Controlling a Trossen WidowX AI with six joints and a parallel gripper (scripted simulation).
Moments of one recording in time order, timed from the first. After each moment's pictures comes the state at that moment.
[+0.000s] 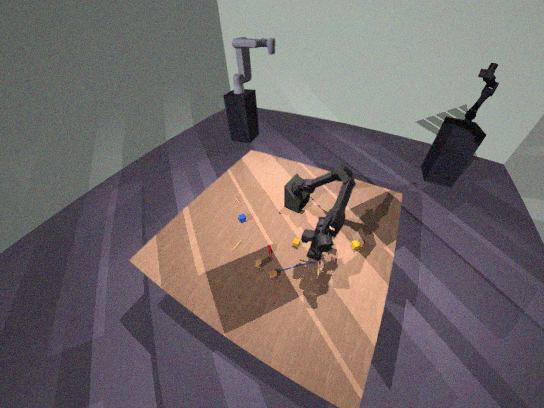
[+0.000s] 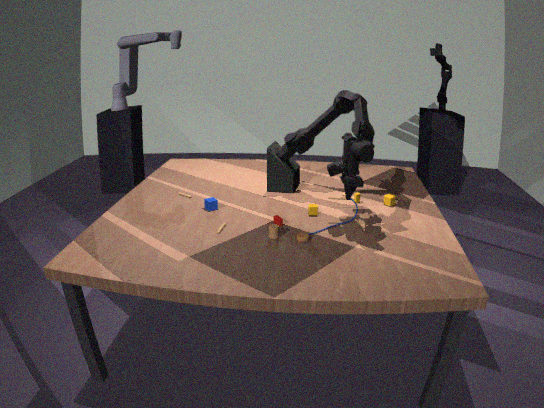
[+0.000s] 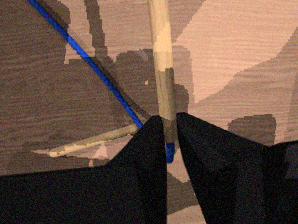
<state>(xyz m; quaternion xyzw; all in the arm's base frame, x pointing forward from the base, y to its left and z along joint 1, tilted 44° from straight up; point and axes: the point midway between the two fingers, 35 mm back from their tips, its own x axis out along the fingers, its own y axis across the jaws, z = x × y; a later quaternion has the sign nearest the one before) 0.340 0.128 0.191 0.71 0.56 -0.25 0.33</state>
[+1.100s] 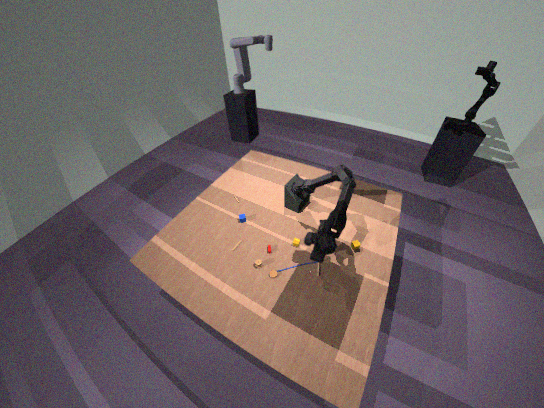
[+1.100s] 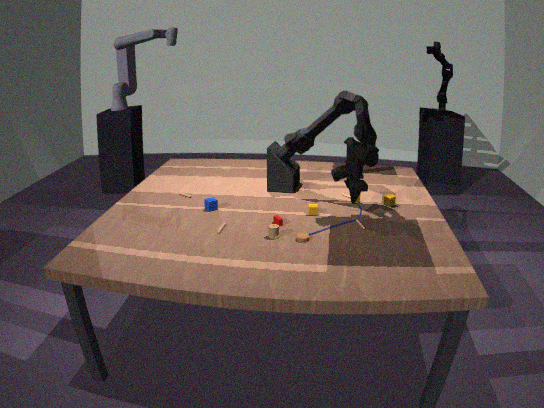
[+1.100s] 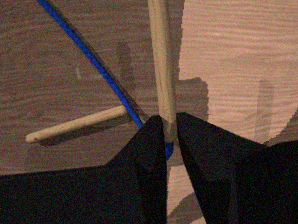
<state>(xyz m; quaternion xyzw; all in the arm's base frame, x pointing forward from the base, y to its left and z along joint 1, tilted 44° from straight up) 0.341 0.151 0.193 0.72 0.57 -0.24 0.32</state>
